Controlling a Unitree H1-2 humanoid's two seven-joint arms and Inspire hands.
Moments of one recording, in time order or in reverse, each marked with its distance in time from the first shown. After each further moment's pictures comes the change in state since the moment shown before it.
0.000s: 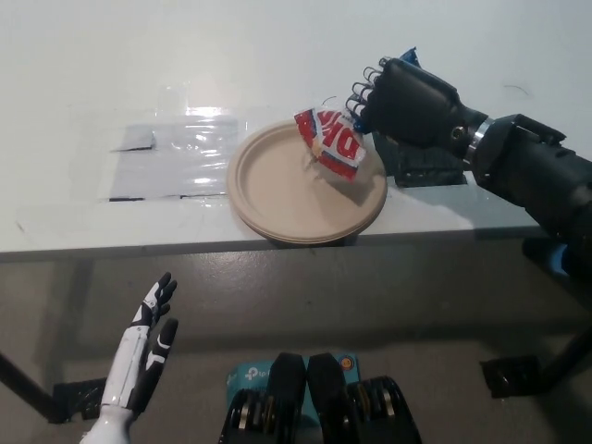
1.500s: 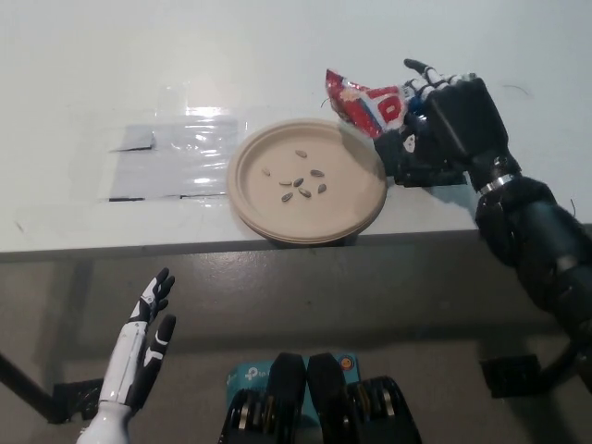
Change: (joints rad) left_arm -0.008 0.001 0.008 0.000 0.001 -0.007 0.000; right_arm 0.186 0.113 -0.622 0.121 0.407 -0.197 0.030
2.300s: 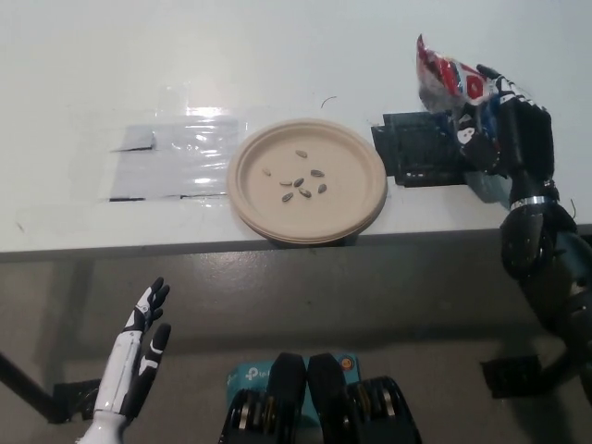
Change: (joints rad) left_arm 0.025 0.004 0.007 0.000 -0.002 -0.002 0.000; right_arm 0.053 -0.018 -0.135 0.063 0.281 -0.062 0.037
